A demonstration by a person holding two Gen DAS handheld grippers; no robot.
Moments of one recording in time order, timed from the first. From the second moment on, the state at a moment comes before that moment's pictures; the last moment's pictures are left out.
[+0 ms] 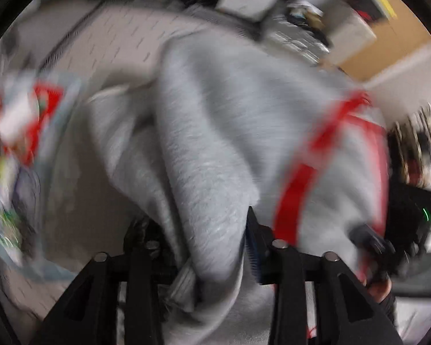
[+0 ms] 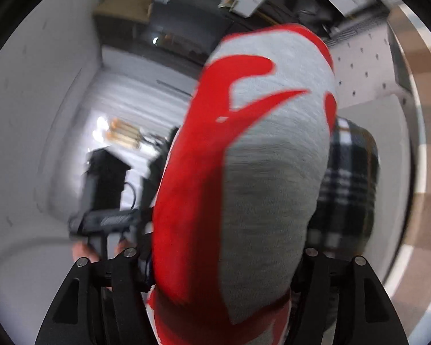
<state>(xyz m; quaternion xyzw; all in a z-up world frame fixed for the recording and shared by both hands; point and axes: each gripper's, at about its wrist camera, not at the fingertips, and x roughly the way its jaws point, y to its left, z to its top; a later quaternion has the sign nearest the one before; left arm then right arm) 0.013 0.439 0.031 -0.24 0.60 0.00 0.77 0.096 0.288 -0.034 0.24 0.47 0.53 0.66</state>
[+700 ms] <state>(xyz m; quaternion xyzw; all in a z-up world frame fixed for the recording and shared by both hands) -0.088 0.449 0.072 -0.19 0.44 0.08 0.87 0.021 0.261 0.053 -0.16 0.32 0.47 0.81</state>
